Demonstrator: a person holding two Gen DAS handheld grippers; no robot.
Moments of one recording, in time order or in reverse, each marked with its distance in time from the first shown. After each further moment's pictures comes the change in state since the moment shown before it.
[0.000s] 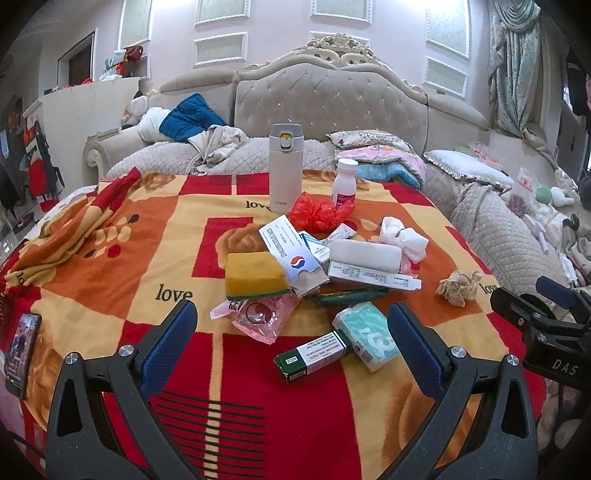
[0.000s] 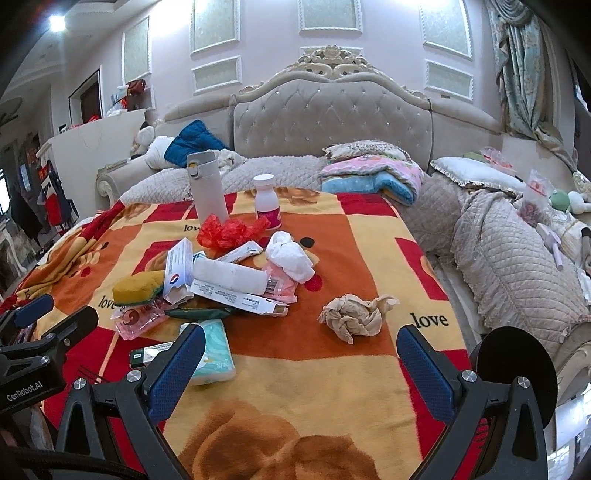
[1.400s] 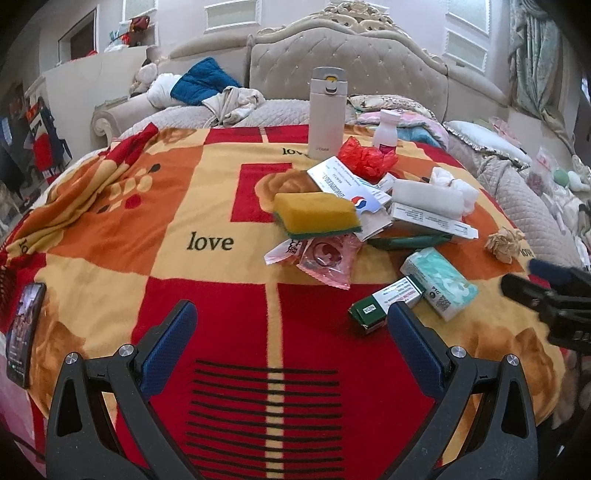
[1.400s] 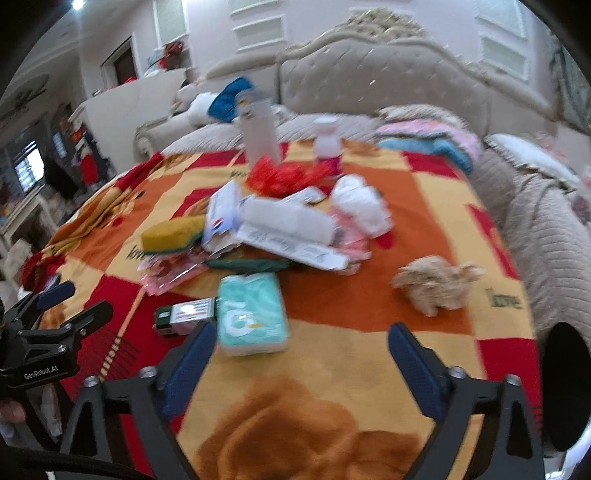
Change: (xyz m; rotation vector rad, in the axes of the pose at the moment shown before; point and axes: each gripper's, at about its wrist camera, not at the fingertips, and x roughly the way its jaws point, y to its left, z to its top) left arm 0.034 0.060 -0.036 -0.010 0.140 0.040; right arm 0.054 0.037 -0.018 -0.078 0.183 0.207
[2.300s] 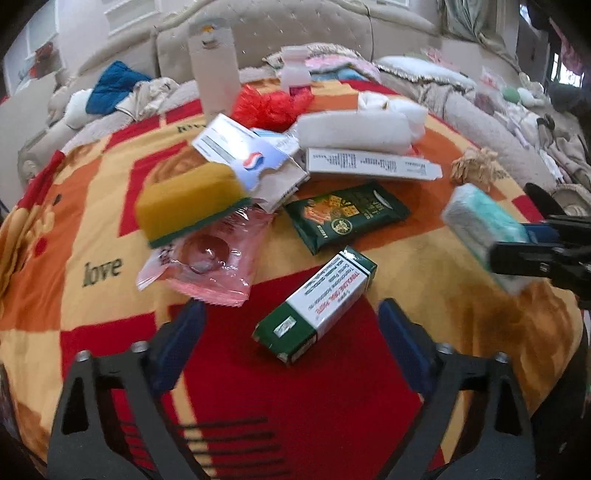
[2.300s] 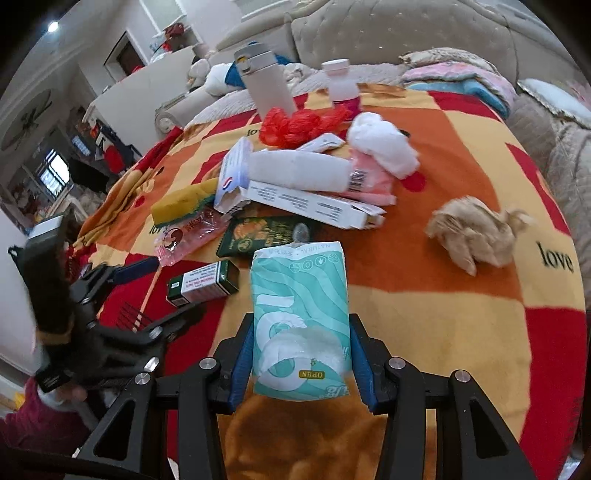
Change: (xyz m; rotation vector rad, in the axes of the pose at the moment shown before) left arm 0.071 -0.063 0.005 0.285 0.151 -0.164; right arm 0.023 -0.033 -0.010 0.091 0.161 0.183
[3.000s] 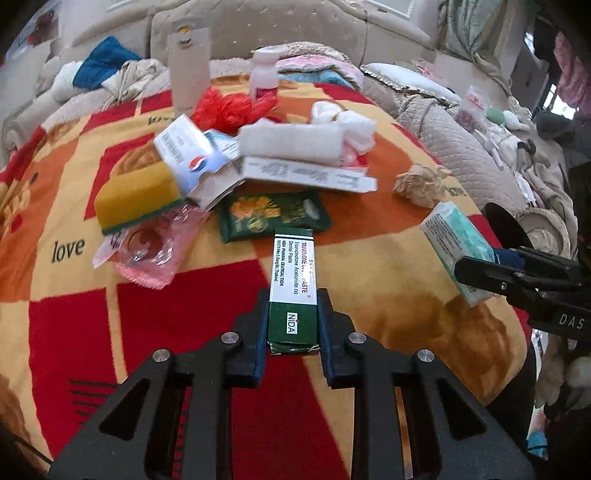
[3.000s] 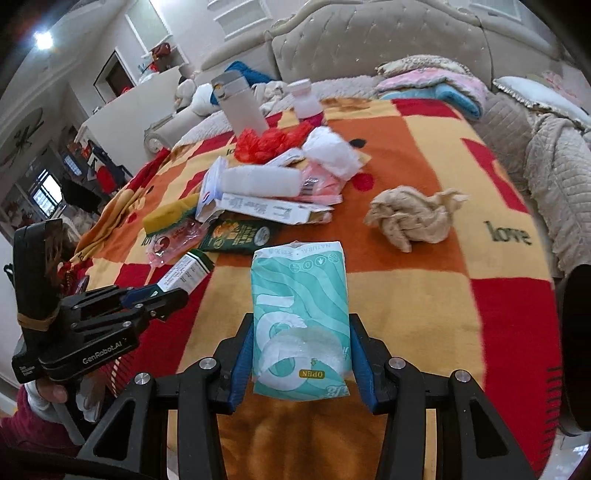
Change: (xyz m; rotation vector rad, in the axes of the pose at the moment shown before) left arm -0.030 -0.040 0.006 -0.082 0.010 -0.124; right arm -0.038 -0.029 -0.021 0.044 -0.073 -0.038
